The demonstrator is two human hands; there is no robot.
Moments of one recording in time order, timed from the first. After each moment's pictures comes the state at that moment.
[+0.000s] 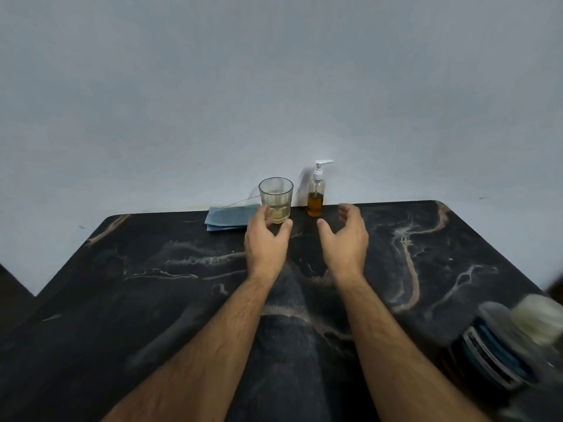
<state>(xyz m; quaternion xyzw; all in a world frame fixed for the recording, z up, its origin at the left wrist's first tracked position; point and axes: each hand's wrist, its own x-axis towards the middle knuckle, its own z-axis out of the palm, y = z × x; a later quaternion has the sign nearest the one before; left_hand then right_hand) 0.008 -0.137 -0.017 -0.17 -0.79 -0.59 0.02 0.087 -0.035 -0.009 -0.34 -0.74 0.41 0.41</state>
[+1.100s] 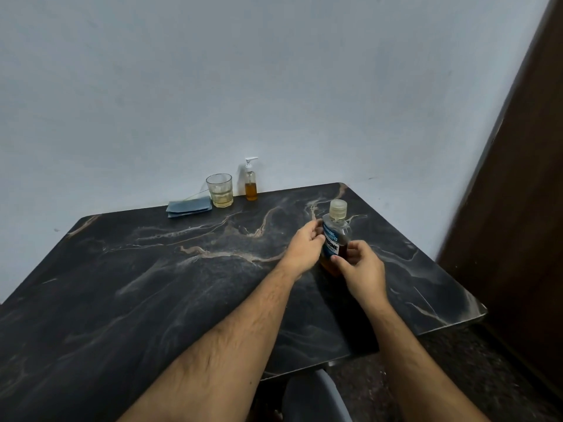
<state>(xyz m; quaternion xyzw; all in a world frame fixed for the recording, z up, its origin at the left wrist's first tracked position) 0.259 -0.107 0.004 -0.37 -0.68 -0.58 -0.28 0.383 -0.047 -0.026 -0.39 -0.74 0.41 0.37</state>
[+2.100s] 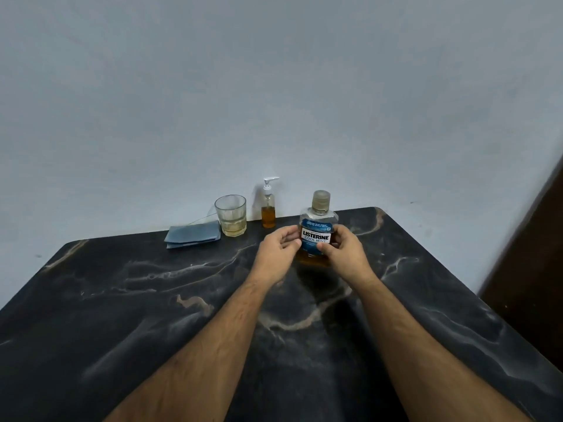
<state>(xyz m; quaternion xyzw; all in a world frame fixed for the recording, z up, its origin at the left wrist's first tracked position) 0.082 -0.079 0.001 -0.32 -0.71 -0.59 -0.19 0.184 0.043 -0.002 -0.28 -0.76 0.51 0.29</state>
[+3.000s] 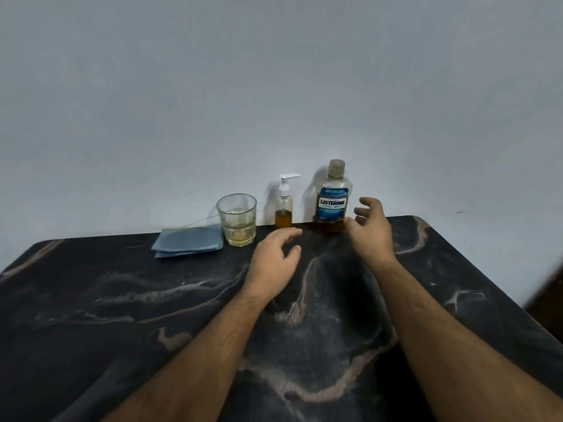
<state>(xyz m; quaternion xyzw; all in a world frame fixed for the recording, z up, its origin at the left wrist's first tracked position) -0.002 -0.058 -0.034 -0.36 -0.78 -0.51 -0.06 0.084 0.117 -0.007 -0.36 -0.76 0.44 0.33</state>
